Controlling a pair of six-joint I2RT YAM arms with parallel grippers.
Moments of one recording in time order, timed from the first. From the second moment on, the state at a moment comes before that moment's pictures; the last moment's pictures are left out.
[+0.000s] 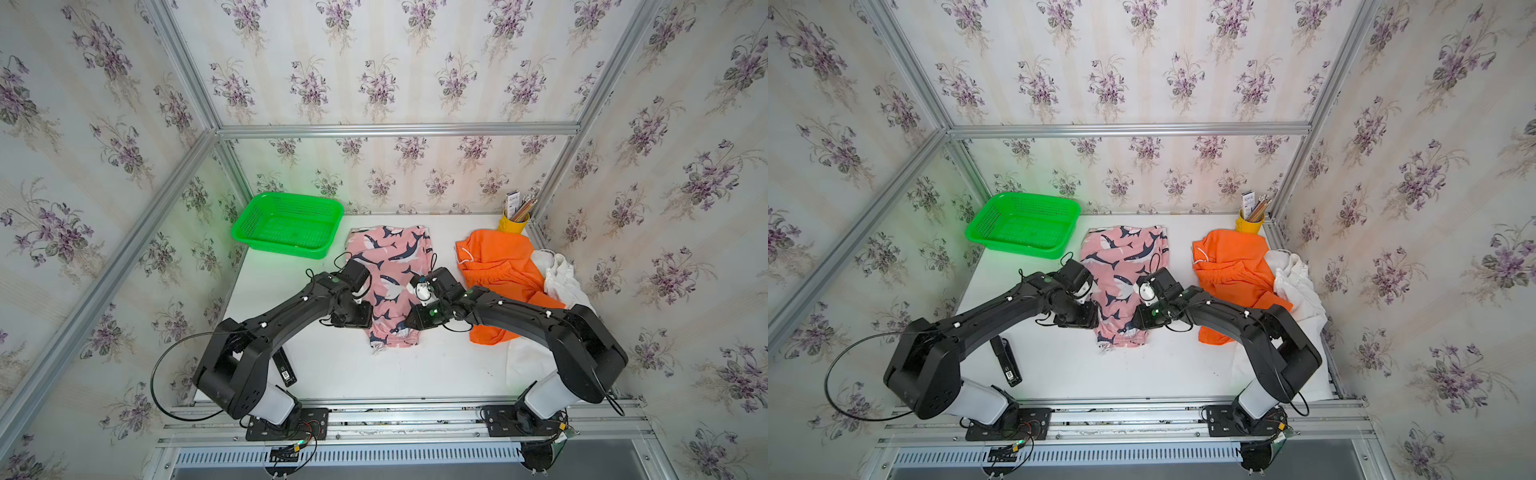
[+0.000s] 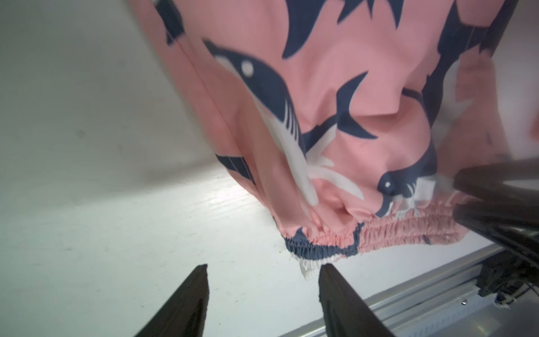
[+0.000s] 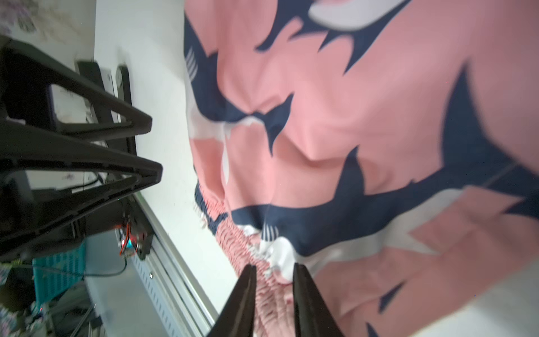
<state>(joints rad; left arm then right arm) -0.55 1.50 0.97 -0.84 0.23 -0.46 0.72 1.63 0.90 -0.37 -0.53 0.39</state>
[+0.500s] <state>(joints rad) -0.59 1.60 0.87 -0.64 0.35 -0.61 0.72 1.76 0.87 -0.30 -0.64 0.33</state>
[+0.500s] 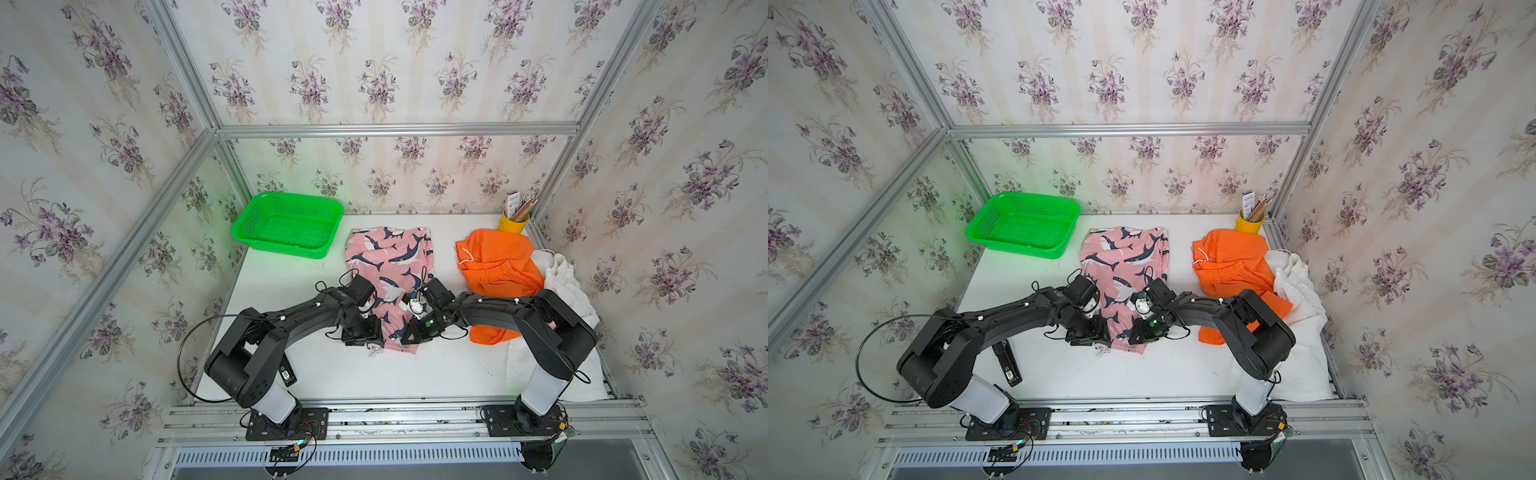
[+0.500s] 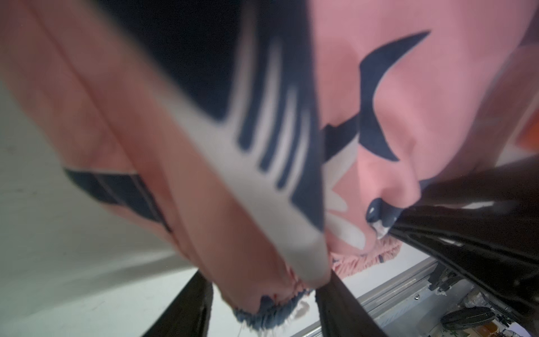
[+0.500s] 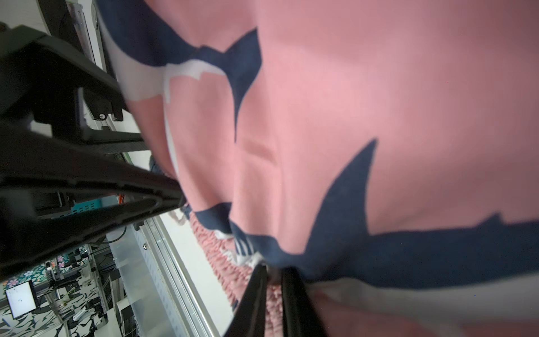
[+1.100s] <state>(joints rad) -0.59 1.43 0.96 -0.69 0.34 -0.70 1.03 1.33 0.66 -0.10 0.01 -0.03</state>
